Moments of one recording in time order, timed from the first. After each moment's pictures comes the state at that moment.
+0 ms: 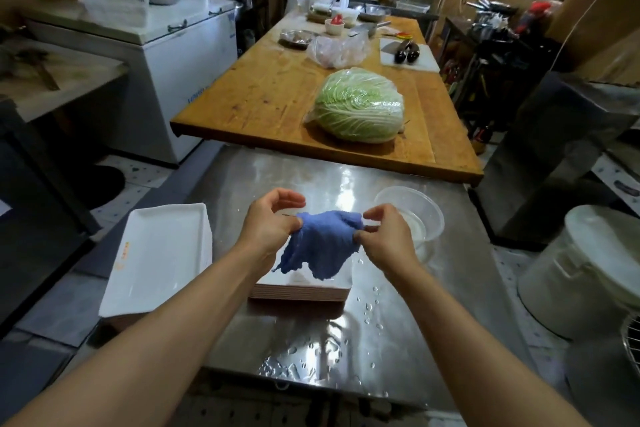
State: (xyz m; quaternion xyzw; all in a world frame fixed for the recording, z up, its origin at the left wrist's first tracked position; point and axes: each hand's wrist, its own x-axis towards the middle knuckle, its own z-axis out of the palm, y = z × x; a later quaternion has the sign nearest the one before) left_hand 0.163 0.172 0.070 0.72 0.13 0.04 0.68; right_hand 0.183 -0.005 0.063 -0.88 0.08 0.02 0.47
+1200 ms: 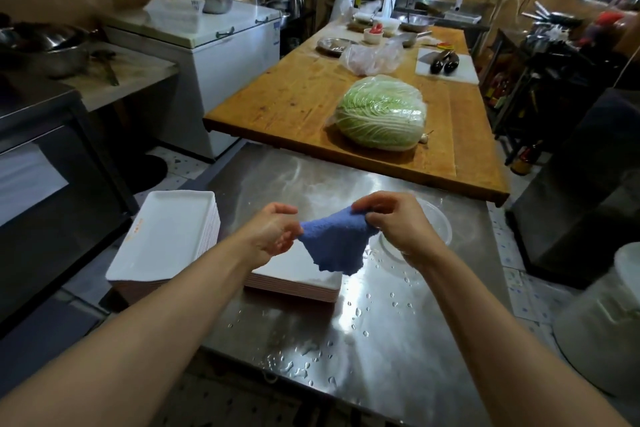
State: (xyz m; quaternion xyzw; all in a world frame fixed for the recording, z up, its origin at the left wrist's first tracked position) left_hand 0.155 0.137 0.078 0.62 0.28 -0.08 0.73; right_hand 0.202 -0.054 0.106 -0.82 -0.09 0.12 0.55
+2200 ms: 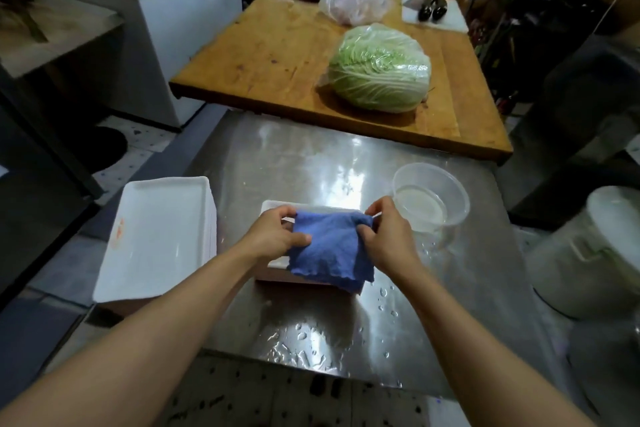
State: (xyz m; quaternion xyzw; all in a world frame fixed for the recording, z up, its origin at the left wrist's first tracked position) left_hand 0.181 0.196 -0.007 0.74 0.15 -0.15 0.64; right_hand 0.197 0.007 0.015 -0.92 0.02 0.04 0.39
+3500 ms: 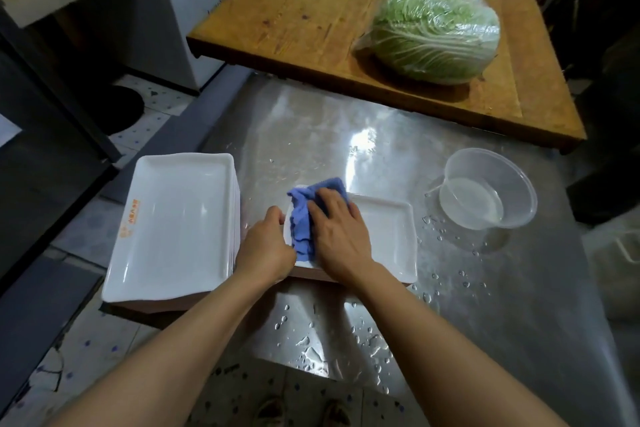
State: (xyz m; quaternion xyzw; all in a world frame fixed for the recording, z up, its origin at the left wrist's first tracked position) left_hand 0.174 0.243 -0.072 0.92 0.20 -0.07 0.32; right_hand 0.222 0.113 -0.074 -0.95 -0.29 0.02 0.08
